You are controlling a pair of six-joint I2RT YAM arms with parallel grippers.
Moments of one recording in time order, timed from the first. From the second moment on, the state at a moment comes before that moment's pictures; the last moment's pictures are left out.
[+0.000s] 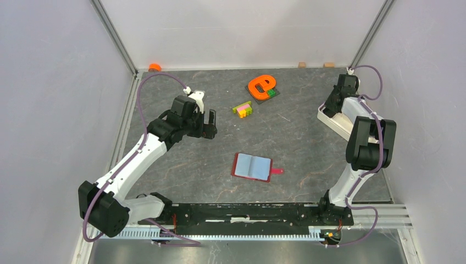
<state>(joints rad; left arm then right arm) -0.49 1.20 1.05 -0.61 -0.02 -0.25 -0.17 1.85 1.26 -0.26 0.11 0.37</state>
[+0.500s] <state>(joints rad) -0.49 1.20 1.05 -0.61 -0.02 -0.25 -0.18 1.84 1.26 -0.24 0.09 0.36</state>
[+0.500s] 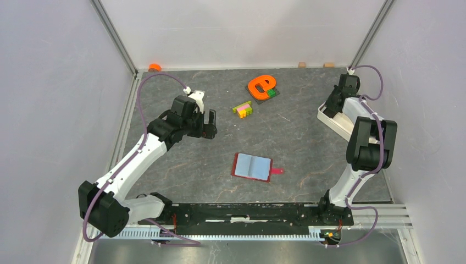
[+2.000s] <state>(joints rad) -0.49 1.20 1.05 -0.61 -0.02 -0.25 -0.23 1.73 1.14 -0.30 0.08 0.15</state>
